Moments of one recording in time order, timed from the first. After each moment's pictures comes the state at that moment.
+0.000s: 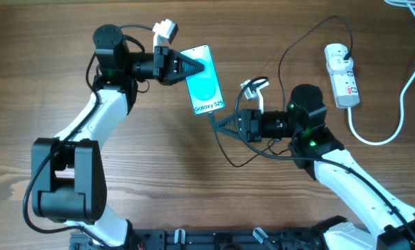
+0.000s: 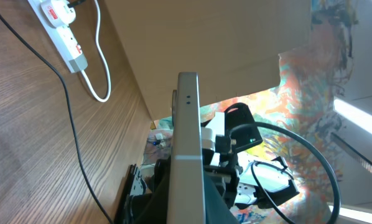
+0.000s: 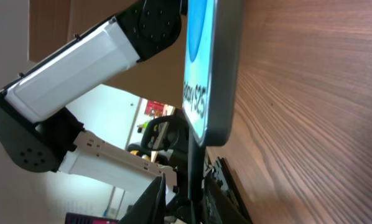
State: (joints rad) left arm -0.09 1.79 1.10 0.64 1.56 -1.23; right arm 0.38 1.32 0.64 0.45 -1.15 0.98
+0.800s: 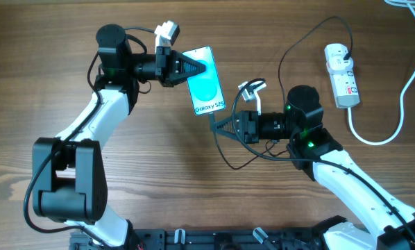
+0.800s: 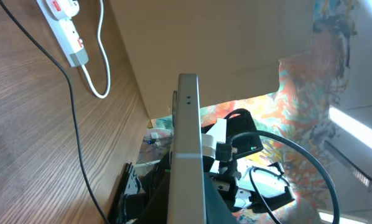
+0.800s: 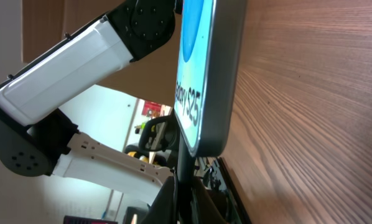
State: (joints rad) left arm -0.11 1.79 1.10 0.58 1.54 -1.23; right arm 0.40 1.32 0.64 0.43 -1.12 0.97
